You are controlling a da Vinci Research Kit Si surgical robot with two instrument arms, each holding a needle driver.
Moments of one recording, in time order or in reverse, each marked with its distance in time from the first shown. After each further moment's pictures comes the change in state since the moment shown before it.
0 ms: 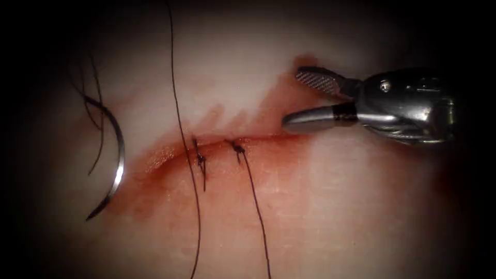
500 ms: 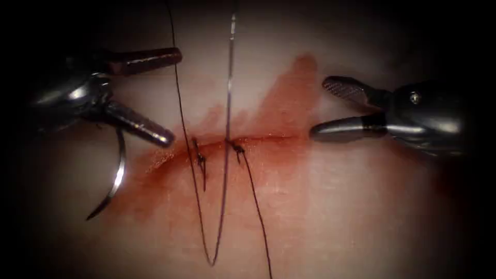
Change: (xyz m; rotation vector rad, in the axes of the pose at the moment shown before) right arm -0.001 -0.001 -0.001 0.002 -0.003 -0.001; left arm -0.005 0.006 0.007 -0.321 0.032 -0.147
